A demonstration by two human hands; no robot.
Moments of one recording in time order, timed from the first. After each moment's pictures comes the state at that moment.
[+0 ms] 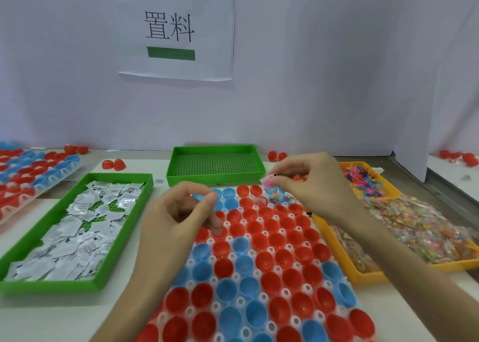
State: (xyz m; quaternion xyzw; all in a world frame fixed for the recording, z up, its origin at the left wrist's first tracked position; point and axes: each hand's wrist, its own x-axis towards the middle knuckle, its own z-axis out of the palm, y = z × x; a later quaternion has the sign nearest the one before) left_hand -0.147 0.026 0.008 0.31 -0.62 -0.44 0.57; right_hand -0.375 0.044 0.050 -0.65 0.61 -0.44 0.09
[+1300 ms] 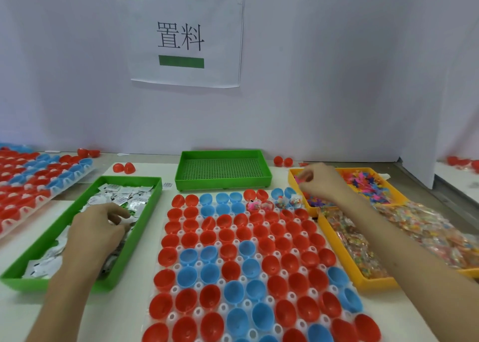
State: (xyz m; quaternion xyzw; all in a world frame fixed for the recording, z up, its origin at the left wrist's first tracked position) left_hand -0.031 -0.054 -0.027 0.71 -0.63 -0.13 0.30; right_hand -0.445 -0.037 0.005 -0.58 0.79 -0.20 0.07
